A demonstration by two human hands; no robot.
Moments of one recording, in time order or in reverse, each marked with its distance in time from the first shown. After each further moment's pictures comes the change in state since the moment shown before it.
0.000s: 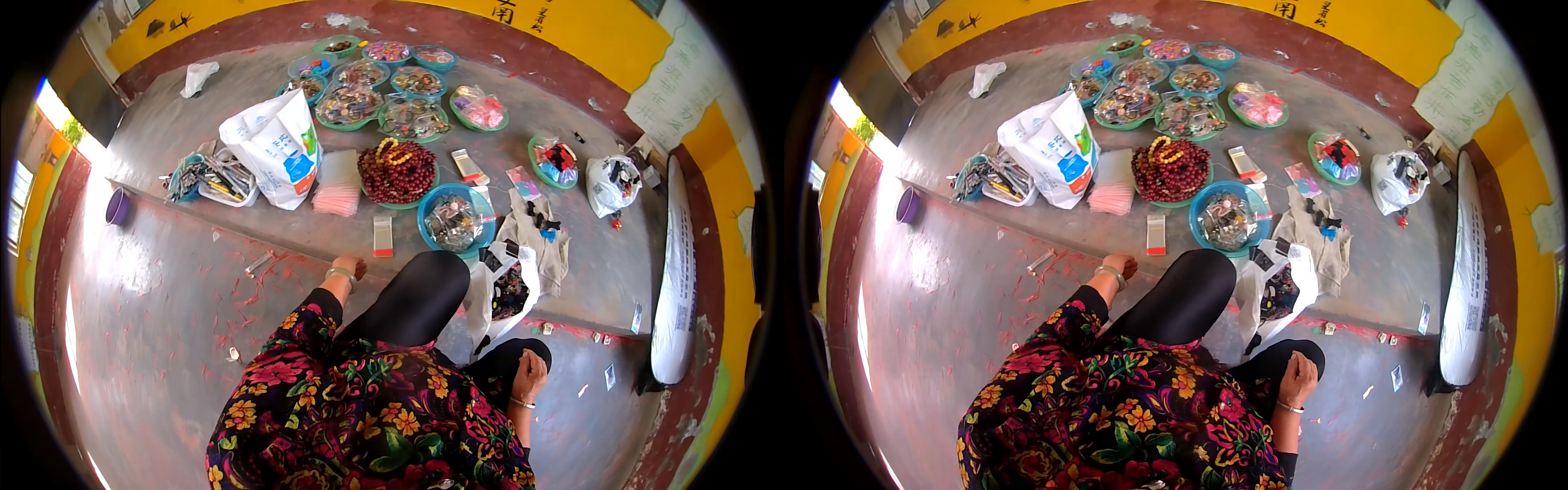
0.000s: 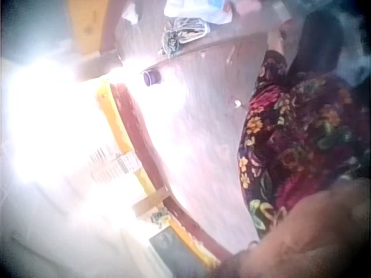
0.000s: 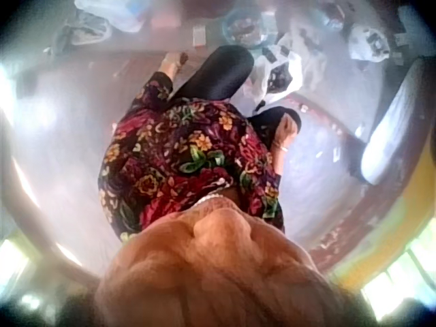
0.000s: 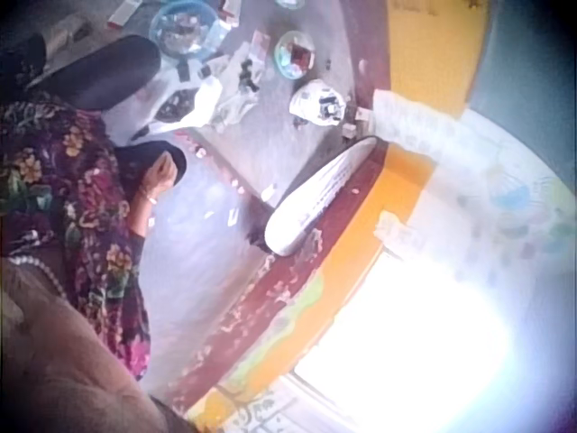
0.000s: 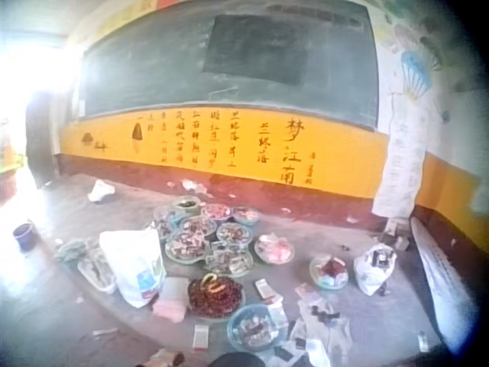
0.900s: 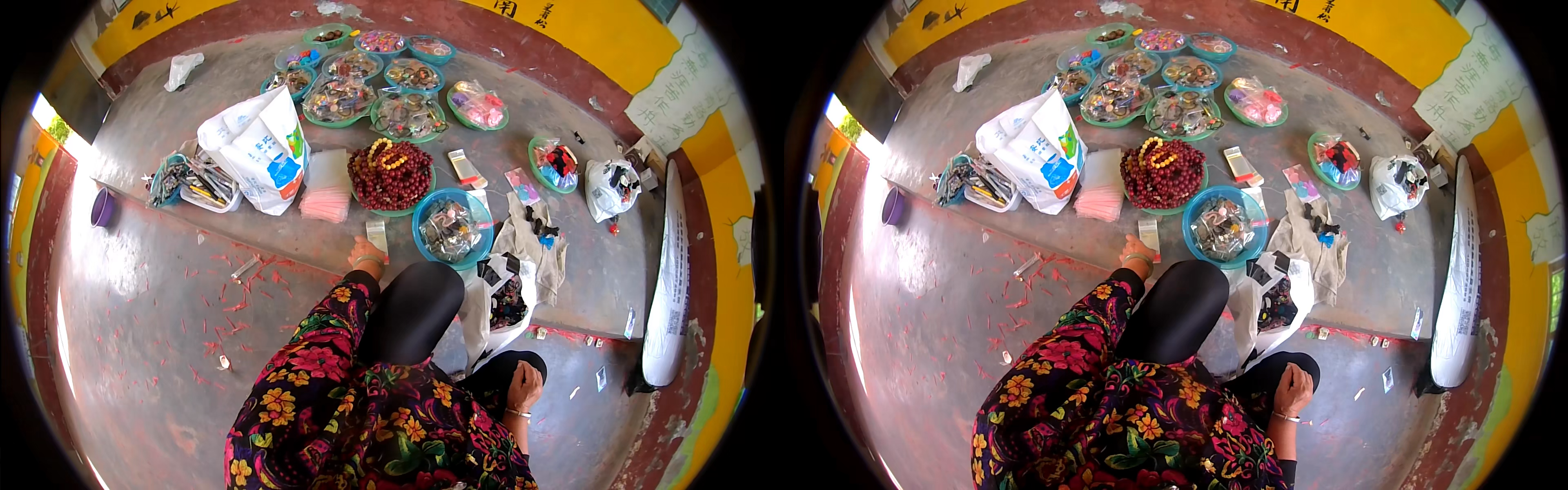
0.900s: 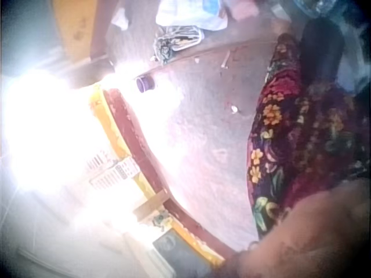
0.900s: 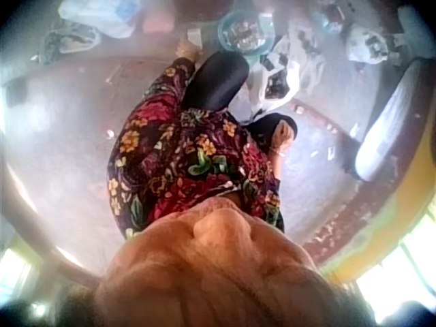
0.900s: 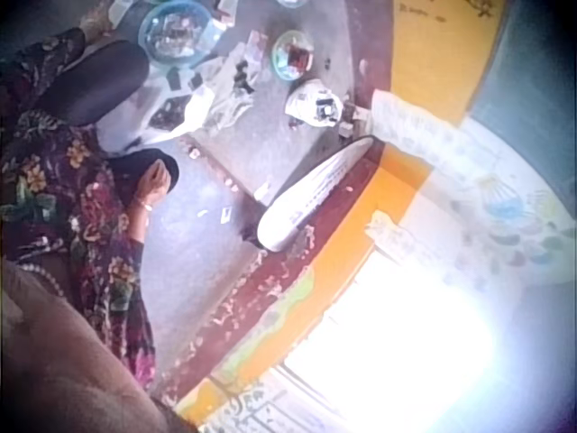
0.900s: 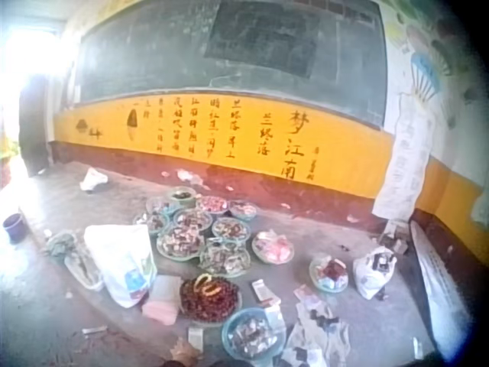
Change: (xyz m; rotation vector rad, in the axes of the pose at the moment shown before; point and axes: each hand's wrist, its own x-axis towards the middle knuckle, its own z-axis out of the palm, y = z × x) left_hand 0.002 0.042 0.101 1.106 0.422 0.286; right_hand 0.018 -0.006 0.015 -0.154 -0.042 -0.080
